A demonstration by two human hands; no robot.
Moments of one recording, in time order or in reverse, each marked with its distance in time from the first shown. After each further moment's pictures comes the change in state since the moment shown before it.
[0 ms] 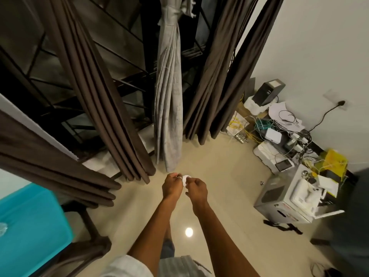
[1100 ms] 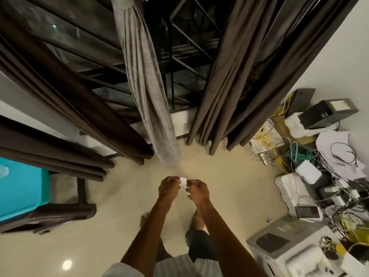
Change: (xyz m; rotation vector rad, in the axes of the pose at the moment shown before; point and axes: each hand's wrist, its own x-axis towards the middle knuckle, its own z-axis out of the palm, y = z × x) left_hand 0.065 0.092 0.179 -0.193 0.219 -0.244; right_hand 0.230 -0.071 -0.124 -0.282 -0.403 0.122
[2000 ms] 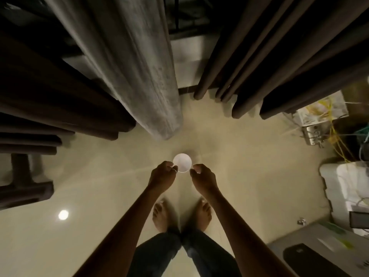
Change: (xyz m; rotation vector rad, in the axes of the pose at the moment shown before) left_hand 0.354 -0.186 0.087 0.526 -0.100 -0.016; right_hand 0.356 0.170 0.037 -0.678 -0.107 -0.091
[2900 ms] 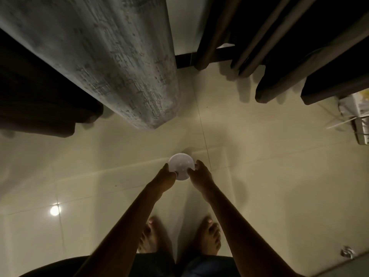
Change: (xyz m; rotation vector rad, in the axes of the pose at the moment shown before) left_hand 0.208 -0.075 0.121 -0.214 -0.170 -0.182; right_hand 0.209 0.099 0.093 0.060 -0.068 0.090
